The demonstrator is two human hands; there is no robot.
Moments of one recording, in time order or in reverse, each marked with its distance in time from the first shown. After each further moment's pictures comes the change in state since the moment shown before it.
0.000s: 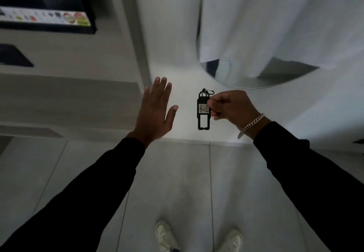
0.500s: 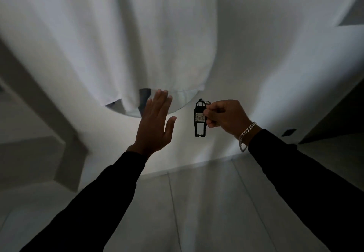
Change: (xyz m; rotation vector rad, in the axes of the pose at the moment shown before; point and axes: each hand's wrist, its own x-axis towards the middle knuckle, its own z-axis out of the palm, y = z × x) left_hand 0.112 0.300 0.059 -0.198 0.090 0.341; right_hand -0.124 0.015 -0.301 0.053 0.323 -0.141
